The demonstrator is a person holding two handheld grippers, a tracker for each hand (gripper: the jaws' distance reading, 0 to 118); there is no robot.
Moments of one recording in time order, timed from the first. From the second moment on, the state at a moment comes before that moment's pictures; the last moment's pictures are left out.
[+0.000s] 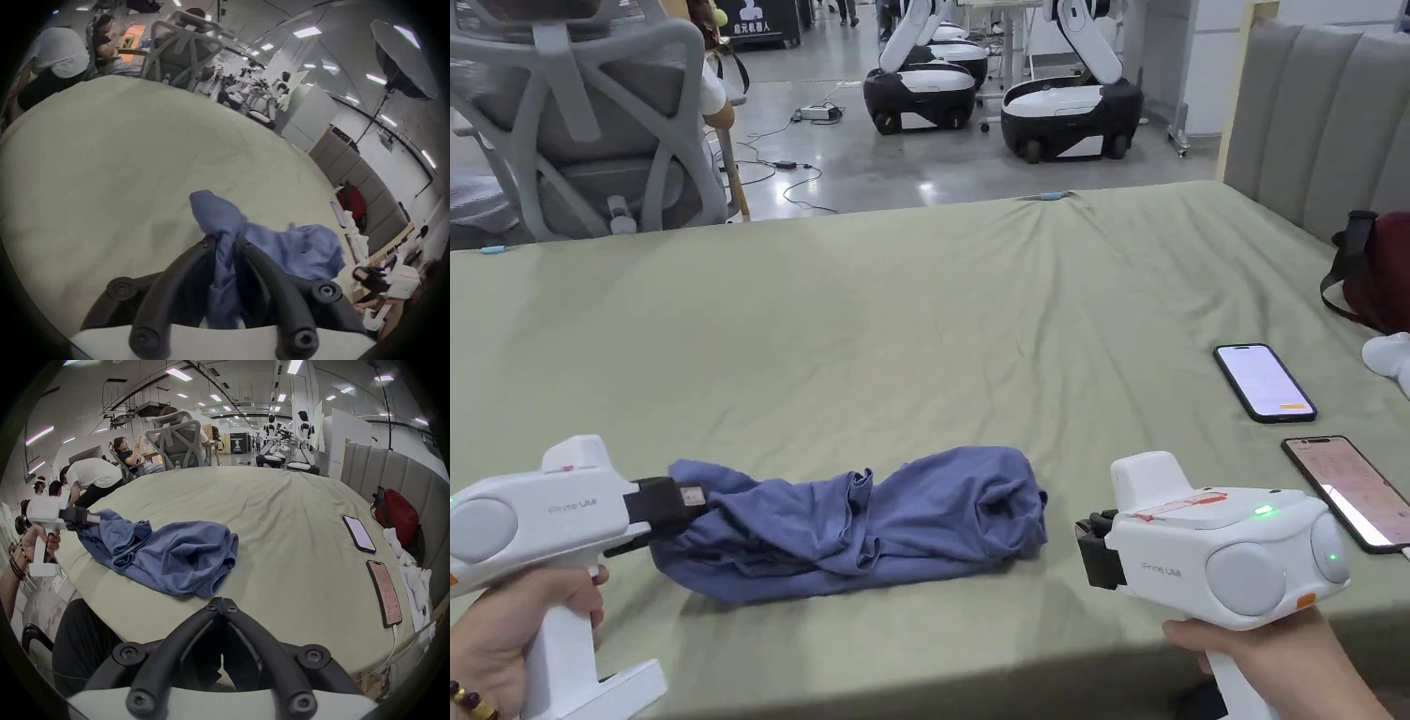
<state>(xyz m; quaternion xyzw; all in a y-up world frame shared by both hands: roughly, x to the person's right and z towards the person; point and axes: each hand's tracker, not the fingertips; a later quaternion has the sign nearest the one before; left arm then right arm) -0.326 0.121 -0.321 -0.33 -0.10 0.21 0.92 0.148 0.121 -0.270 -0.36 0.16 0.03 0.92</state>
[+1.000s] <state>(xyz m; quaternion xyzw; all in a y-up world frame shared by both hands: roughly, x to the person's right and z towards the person) -0.113 0.141 -0.375 -0.30 -0.31 0.15 0.89 0.204 0.115 -0.254 -0.36 0.11 0.00 0.93</state>
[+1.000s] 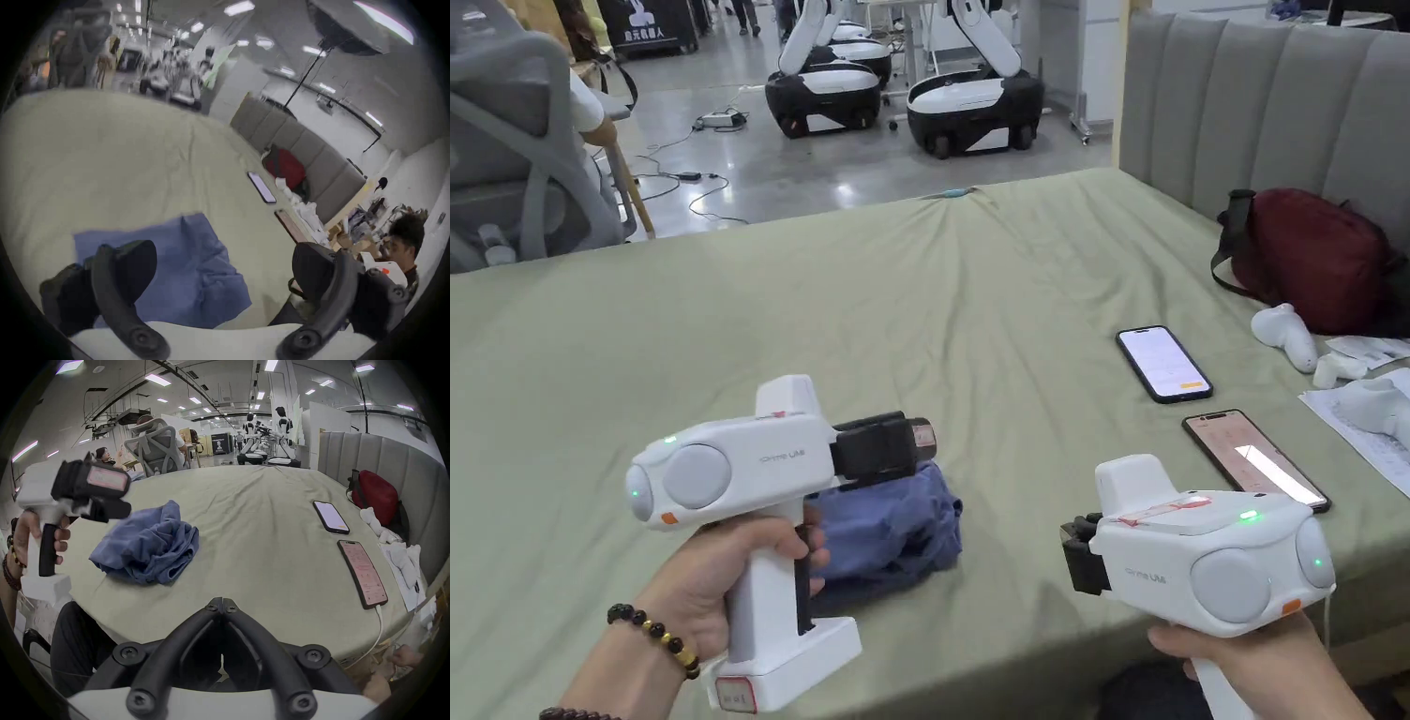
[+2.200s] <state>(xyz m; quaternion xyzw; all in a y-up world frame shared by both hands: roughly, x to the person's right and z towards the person) -0.183 0.137 -0.355 -0.32 -0.19 0.16 0.91 0.113 0.130 -0.392 -0.39 0.26 -0.11 0.88</state>
